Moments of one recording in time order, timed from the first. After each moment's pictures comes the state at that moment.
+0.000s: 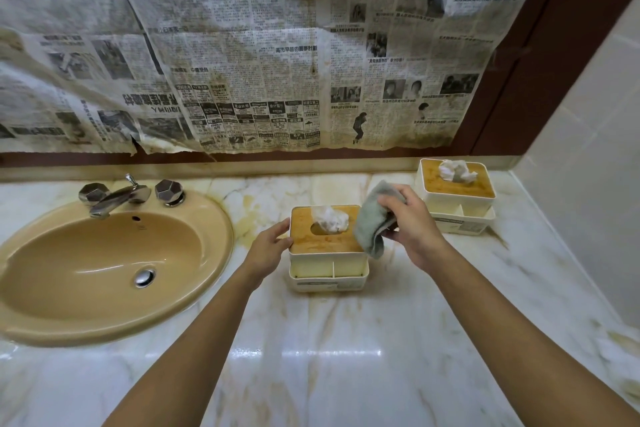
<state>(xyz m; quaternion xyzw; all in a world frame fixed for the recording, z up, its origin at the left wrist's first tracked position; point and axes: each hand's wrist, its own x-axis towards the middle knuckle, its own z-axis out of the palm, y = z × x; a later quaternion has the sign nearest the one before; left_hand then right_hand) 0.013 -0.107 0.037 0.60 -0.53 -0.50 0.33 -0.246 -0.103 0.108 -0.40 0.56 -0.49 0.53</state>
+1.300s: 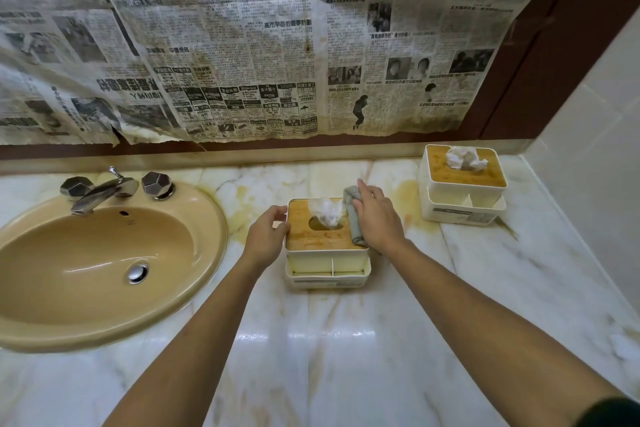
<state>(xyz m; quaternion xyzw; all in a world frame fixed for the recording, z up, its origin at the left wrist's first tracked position) 0.009 -0.142 0.015 0.66 -0.55 -0.40 0.32 -0.219 -0.165 0.020 -0.67 0.69 -0.18 0.20</state>
